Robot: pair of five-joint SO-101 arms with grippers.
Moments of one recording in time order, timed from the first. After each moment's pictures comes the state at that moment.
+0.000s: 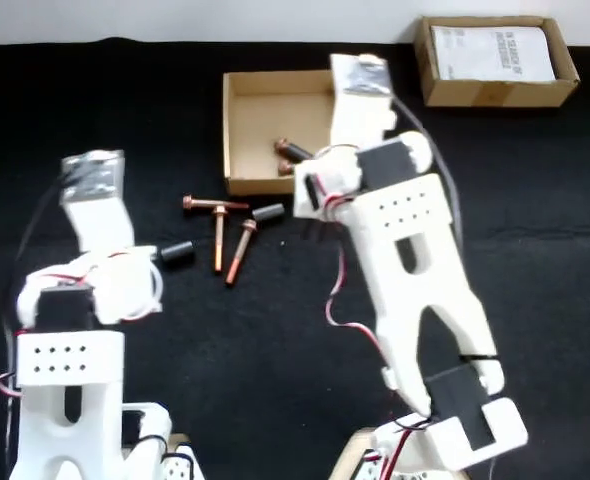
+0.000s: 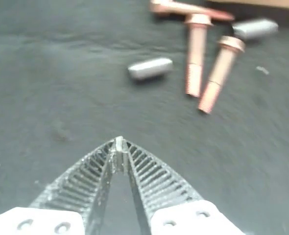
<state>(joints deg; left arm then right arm) -6.2 -53.1 45.8 73.5 7.8 -26.8 -3.8 -14.1 91.7 -20.4</state>
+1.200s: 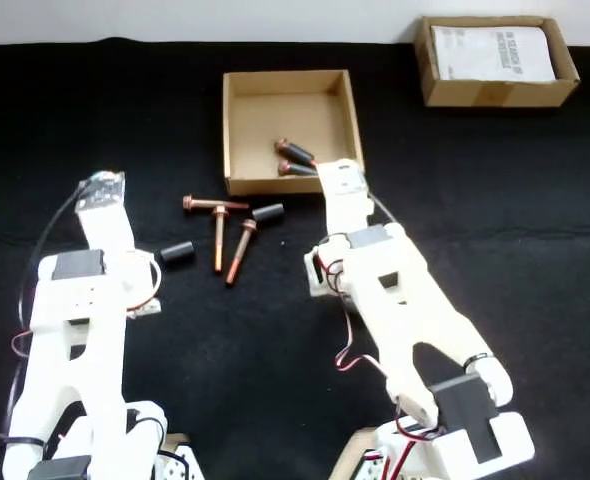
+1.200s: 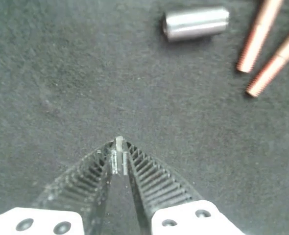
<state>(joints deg) -15.0 -33.2 53.3 63.3 9.7 -26.2 -6.1 37.0 50.9 -7.3</state>
